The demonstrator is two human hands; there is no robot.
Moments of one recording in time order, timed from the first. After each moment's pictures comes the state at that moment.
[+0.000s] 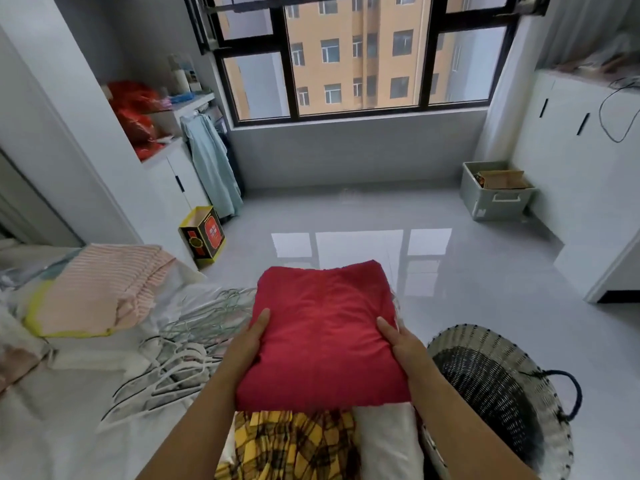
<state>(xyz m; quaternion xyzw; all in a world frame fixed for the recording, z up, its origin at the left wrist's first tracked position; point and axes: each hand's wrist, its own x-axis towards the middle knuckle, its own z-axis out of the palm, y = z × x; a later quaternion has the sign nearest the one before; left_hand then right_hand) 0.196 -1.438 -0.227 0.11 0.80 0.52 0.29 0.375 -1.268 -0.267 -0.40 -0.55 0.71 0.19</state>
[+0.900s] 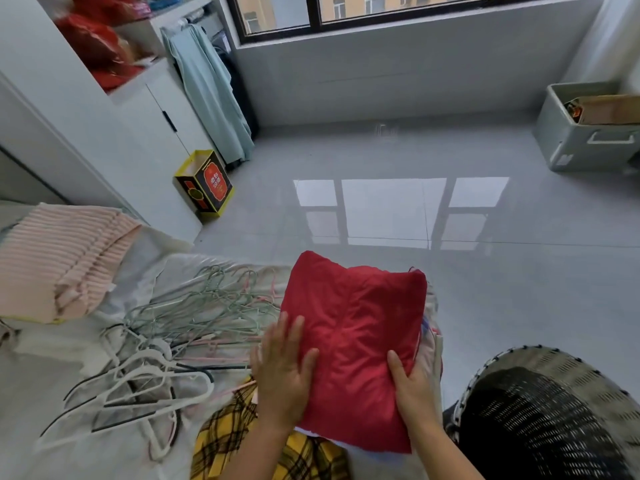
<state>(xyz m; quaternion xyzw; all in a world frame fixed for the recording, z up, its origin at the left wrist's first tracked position) 0.127 -1.271 -0.459 0.32 0.91 0.25 0.04 0.256 -1.128 -0.462 -0.44 -0.60 0.64 0.22</state>
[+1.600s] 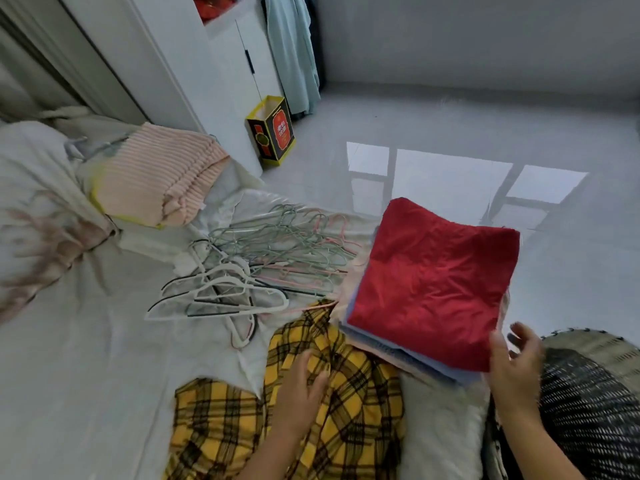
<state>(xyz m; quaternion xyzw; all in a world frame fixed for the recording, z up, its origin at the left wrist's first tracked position) 0.185 -1.446 -0.466 0.11 0.89 0.33 0.29 0.306 -1.182 -0.449 -0.48 -0.64 0.52 0.28</state>
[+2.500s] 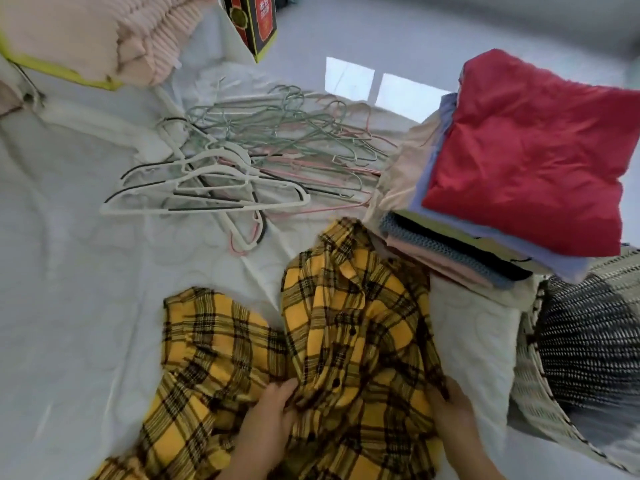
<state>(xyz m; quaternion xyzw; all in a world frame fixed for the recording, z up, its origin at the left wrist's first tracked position) 0.237 -1.643 -0.613 0.14 0.85 0.21 0.46 0.362 -1.411 -0.612 -0.63 -0.59 0.51 -0.04</state>
